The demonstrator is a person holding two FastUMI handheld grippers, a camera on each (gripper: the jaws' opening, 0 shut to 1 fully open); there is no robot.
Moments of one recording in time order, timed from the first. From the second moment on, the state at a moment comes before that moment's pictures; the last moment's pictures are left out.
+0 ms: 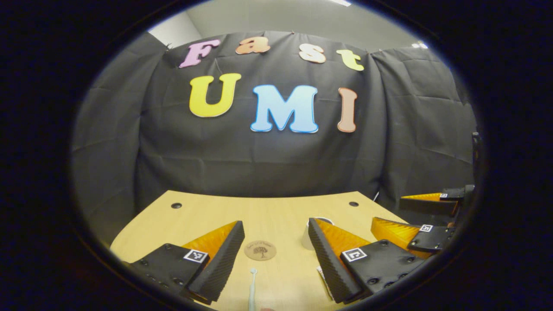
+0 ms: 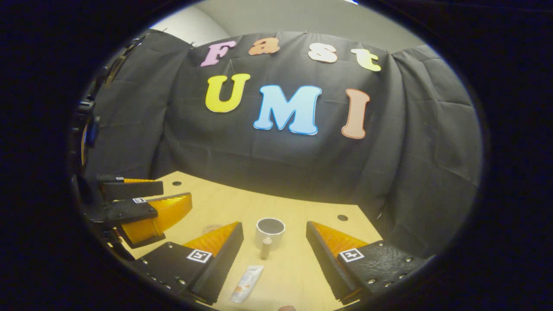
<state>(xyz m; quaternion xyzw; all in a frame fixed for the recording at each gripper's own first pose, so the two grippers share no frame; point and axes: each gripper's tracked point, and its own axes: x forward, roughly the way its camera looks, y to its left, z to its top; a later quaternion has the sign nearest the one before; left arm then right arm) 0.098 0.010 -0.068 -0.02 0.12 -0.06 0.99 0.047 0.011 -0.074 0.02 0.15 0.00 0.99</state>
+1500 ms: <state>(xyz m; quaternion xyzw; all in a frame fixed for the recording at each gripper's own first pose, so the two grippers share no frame) 0.071 0.058 -0.344 -0.01 0.60 0.00 0.80 0.049 0.070 -0.291 0.10 0.56 0.05 0.82</state>
